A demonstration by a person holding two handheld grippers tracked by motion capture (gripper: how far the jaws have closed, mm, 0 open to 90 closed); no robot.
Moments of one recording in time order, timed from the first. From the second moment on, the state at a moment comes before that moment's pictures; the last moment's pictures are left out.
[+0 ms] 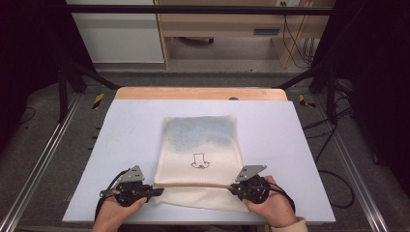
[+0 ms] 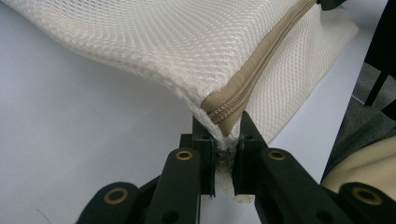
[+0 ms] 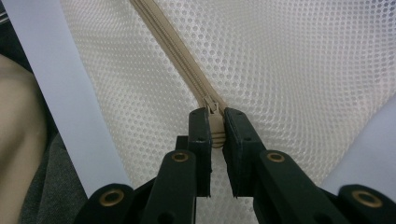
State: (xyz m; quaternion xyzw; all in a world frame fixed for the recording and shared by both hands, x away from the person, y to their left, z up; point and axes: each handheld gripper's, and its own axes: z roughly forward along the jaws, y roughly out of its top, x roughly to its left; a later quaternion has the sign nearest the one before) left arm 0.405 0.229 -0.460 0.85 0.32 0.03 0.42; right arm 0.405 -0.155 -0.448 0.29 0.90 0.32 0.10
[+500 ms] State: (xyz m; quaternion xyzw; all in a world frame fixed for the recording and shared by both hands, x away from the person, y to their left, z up) left arm 0.405 0.230 -0.460 0.85 0.32 0.03 0.42; right arm 0.404 -0.163 -0.449 0.30 0.89 0.33 0.09
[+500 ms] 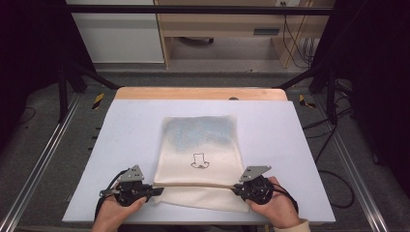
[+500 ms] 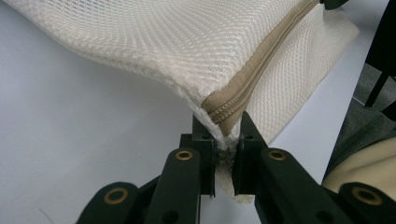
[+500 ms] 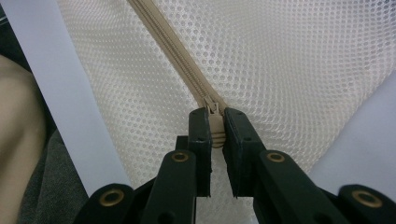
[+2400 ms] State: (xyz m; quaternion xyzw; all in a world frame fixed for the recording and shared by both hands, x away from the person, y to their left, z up) left arm 0.405 0.232 -0.458 0.84 0.32 0.03 0.43; right arm 0.403 -0.192 -0.454 0.33 0.88 0.32 0.09
